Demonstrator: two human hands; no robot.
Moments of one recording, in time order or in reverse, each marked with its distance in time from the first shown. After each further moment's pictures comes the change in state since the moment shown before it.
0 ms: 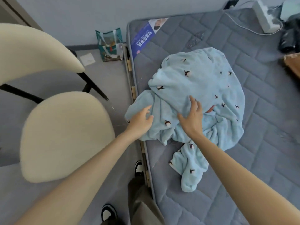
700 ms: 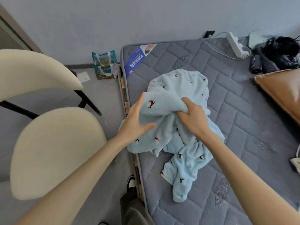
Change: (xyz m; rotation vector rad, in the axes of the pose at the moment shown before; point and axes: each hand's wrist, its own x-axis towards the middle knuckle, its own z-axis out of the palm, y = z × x) left_hand -0.016 0.040 -0.024 -0.139 0.098 0.463; right_hand -0.009 -0.064 -0.096 0.021 -0.015 -0.371
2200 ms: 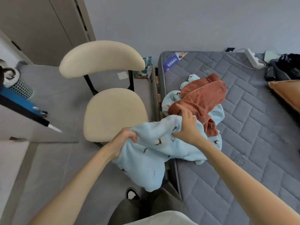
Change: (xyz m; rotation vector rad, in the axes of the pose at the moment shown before) left_hand -0.368 0.017 -0.124 -0.572 -0.062 -0.508; right_hand -0.264 -0.152 0.093 -0.208 -0.253 -0.065
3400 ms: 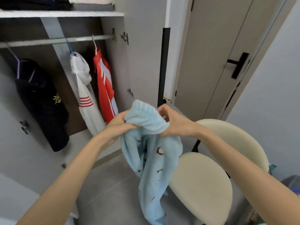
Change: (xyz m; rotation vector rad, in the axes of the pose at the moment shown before) left_hand -0.324 0.060 -0.118 -0.034 1.097 0.695; right_hand -0.009 -0.443 -0.009 0.121 -0.907 -1.150
